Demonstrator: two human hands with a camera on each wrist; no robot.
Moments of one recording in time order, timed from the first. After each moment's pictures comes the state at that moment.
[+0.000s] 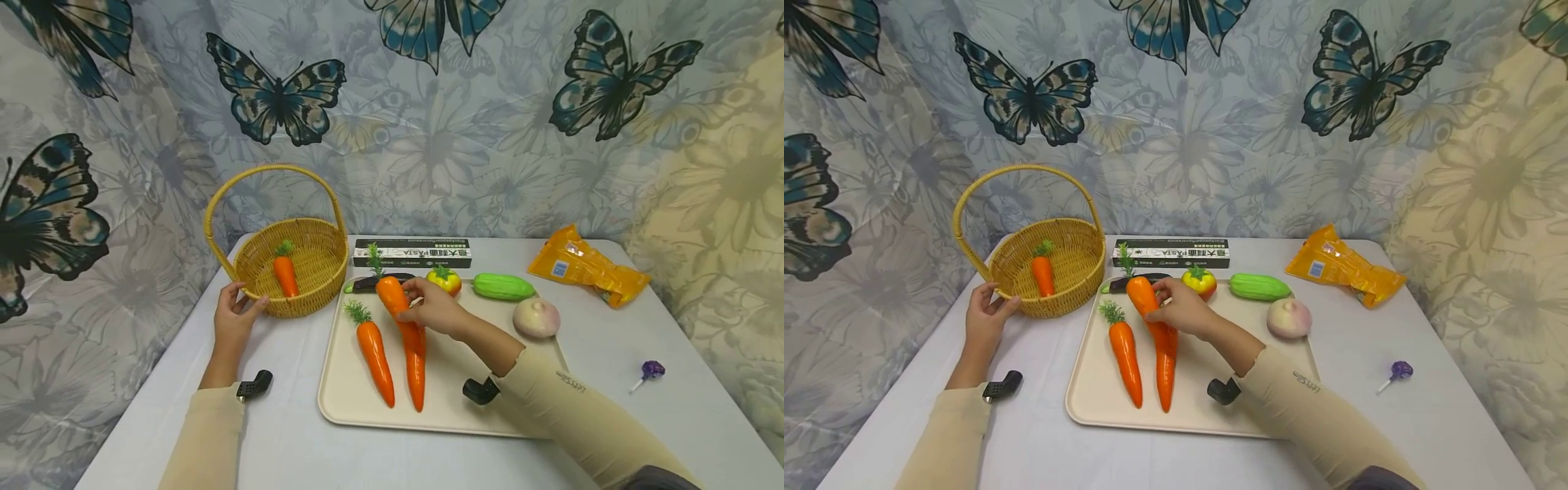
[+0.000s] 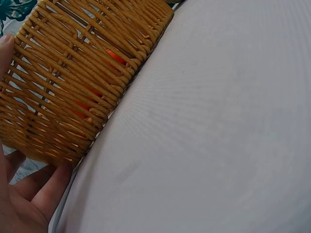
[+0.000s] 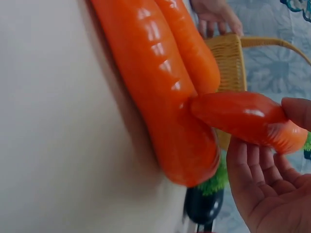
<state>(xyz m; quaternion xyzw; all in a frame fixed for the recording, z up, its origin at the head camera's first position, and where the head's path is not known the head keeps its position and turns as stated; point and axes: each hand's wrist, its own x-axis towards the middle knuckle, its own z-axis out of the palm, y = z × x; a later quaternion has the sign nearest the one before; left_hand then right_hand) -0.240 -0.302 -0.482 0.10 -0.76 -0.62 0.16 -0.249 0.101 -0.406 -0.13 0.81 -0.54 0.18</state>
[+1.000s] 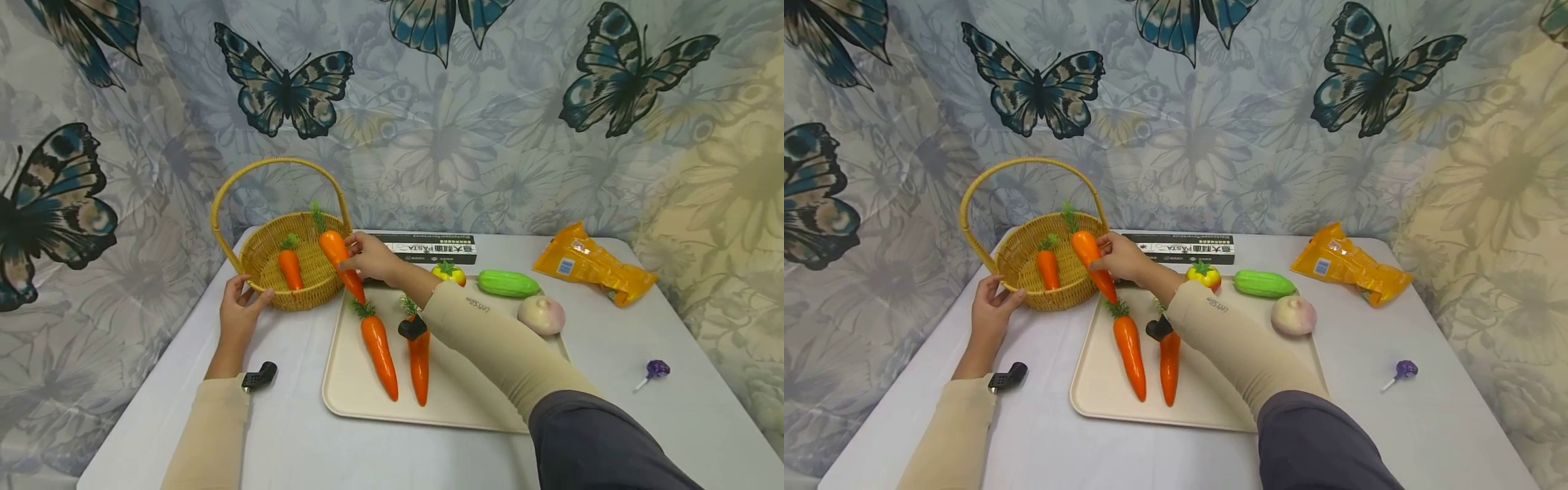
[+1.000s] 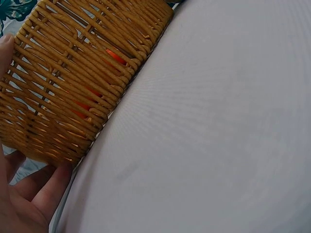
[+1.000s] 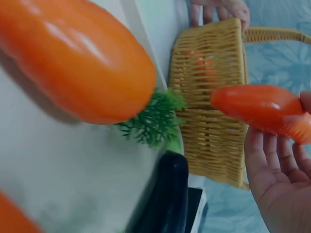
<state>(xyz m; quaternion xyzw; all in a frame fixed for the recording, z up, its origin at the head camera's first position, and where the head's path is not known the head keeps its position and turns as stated) -0.229 -0.293 -0.461 0.09 -0.75 -0.64 0.16 -0.325 -0.010 -0.378 -0.19 0.77 -0.58 0.20</state>
